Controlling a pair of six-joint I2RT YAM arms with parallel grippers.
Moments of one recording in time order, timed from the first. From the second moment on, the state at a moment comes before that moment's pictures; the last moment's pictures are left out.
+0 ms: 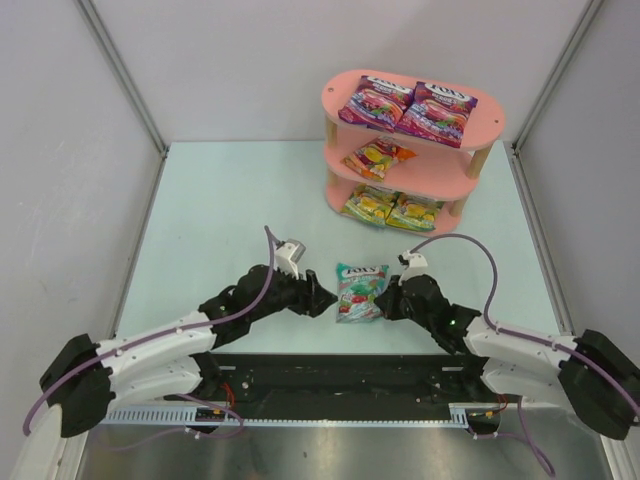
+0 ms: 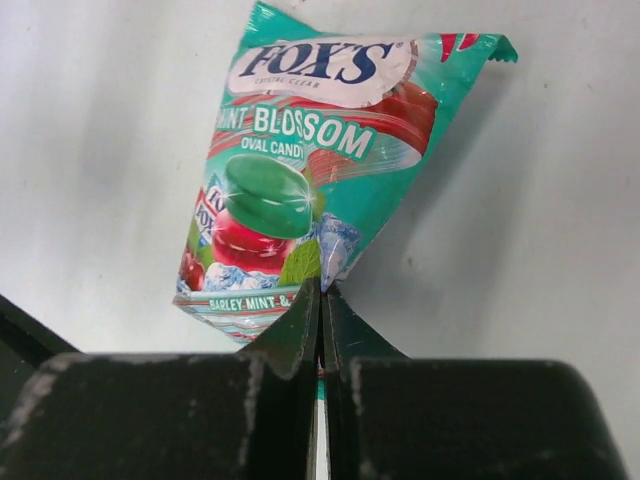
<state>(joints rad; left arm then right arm) -0.90 0.99 0.42 0.18 0.07 -0.59 0.87 0.98 0.28 0.14 0.18 0.67</state>
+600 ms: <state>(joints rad) -0.90 0.91 0.38 0.10 -0.05 -0.61 0.82 1.26 0.38 0.42 0.05 0.62</state>
